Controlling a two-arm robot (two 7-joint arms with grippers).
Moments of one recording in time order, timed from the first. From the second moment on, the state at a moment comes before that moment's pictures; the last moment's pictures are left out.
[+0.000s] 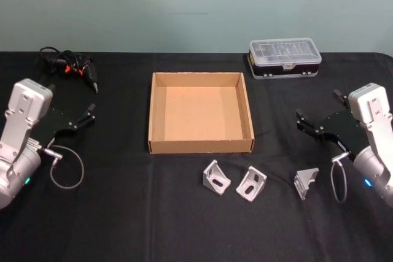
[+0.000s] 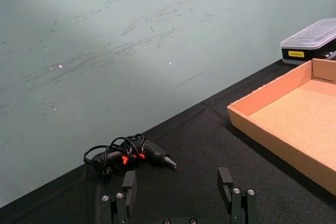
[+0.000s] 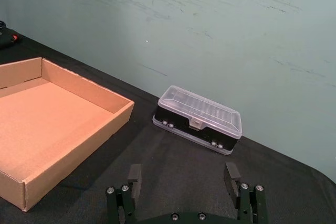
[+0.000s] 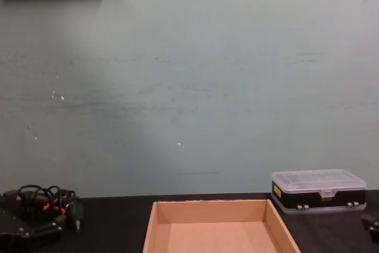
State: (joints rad) left arm -0.20 0.60 0.45 -1.41 -0.25 -0.12 0.03; right arm 0.20 0.60 -0.45 -1.41 0.25 -0.12 -0.03
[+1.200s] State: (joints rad) left arm -0.20 0.60 0.45 -1.41 -0.25 -0.12 0.03; right arm 0.20 0.60 -0.45 -1.41 0.25 -0.12 -0.03
